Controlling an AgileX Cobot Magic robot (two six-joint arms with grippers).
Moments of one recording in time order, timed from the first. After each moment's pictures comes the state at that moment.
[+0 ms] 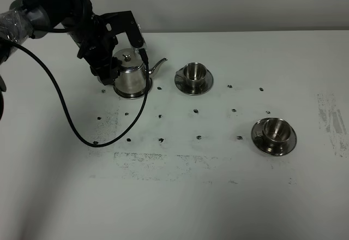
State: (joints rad) left arm -0.26 2.32 -1.98 -0.11 0.94 1.06; right arm -0.09 0.04 -0.52 0.03 1.12 -0.09
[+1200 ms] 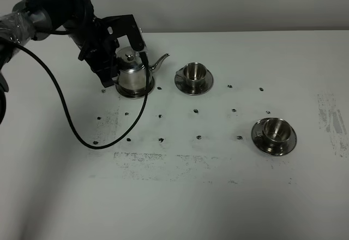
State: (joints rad) left arm -0.26 2.32 -1.98 -0.13 0.95 1.09; right arm -0.09 0.04 -0.52 0.03 1.12 -0.09
